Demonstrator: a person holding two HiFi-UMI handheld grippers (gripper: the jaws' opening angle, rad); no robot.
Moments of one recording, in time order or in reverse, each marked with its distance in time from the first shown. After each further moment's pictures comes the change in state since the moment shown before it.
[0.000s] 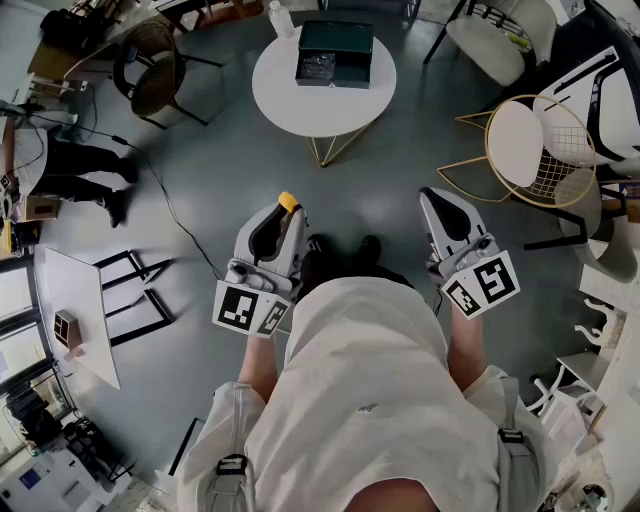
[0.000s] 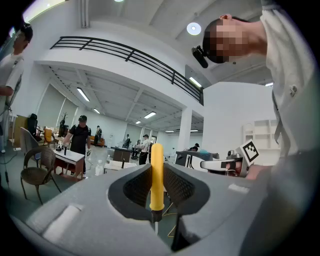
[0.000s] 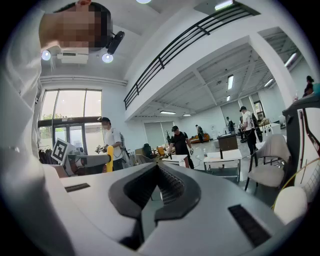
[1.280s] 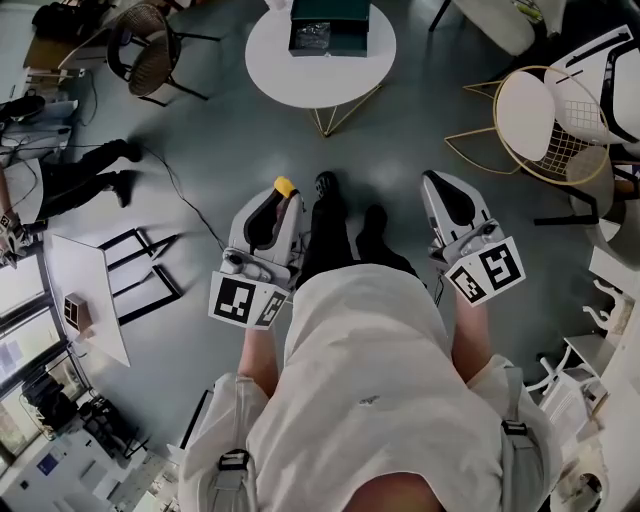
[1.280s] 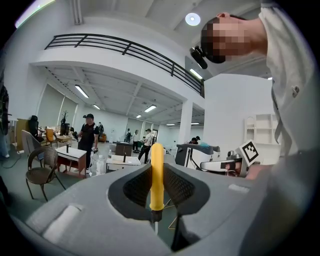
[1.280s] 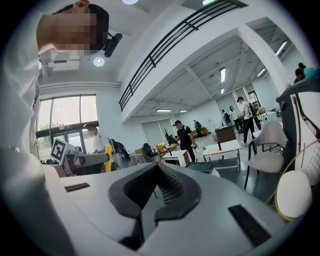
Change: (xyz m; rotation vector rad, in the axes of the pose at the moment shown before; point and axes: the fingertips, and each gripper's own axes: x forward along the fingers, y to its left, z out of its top) left arm 0.015 -0.022 -0.011 0.020 0.085 0.023; right arm -0.017 -0.026 -0.023 0.101 0.020 0.000
